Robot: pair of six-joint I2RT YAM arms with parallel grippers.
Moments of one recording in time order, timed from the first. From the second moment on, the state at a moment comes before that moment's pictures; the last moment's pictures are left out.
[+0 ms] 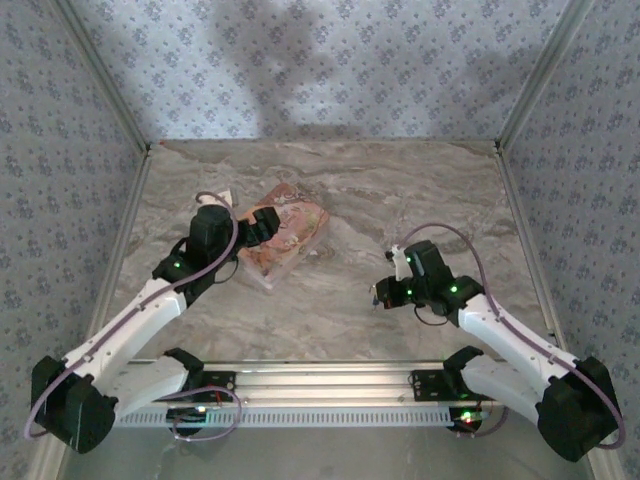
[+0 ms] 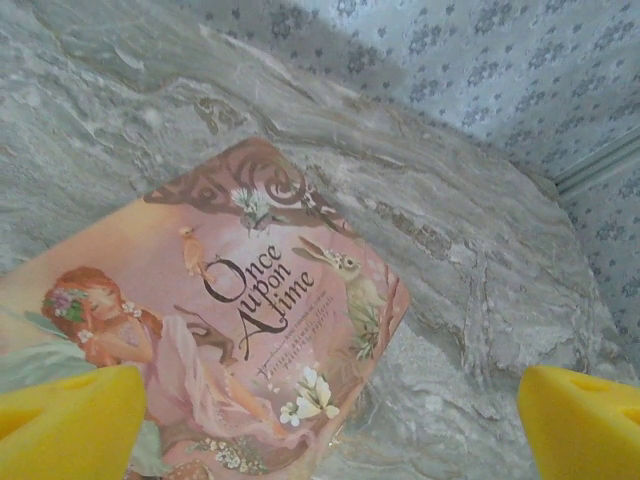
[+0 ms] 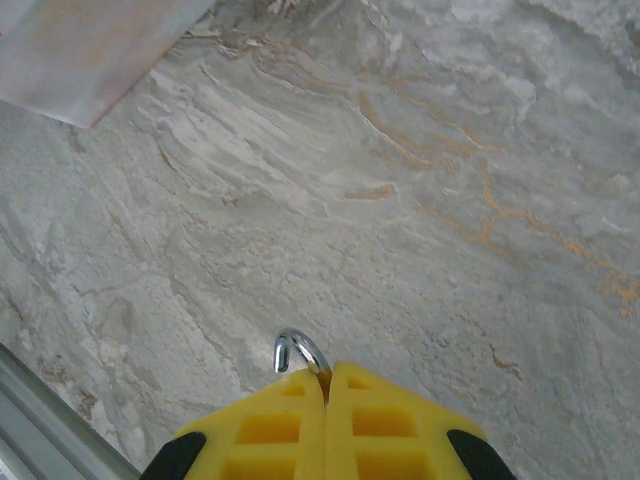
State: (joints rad) left arm -0.53 1.00 0.79 -0.21 -0.11 -0.68; right arm 0.53 0.96 0.54 -0.48 -0.29 0.36
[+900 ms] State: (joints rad) left arm -0.52 1.00 0.78 -0.21 -0.12 -0.68; right arm 0.55 1.27 0.58 -0.42 -0.26 0.33
